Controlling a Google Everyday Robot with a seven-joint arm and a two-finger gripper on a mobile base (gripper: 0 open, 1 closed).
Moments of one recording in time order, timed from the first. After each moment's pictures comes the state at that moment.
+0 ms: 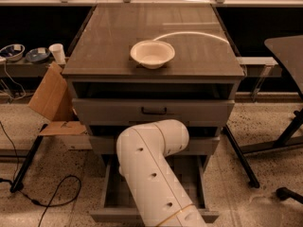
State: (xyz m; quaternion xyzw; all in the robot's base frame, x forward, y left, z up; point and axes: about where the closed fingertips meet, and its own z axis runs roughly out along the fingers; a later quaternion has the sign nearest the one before) arm 0.600 0.076 0.143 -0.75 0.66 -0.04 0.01
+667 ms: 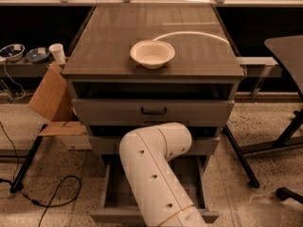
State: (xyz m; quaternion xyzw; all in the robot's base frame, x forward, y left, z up) arm 0.608 0.041 0.119 -0.69 0.72 -0.07 0.03
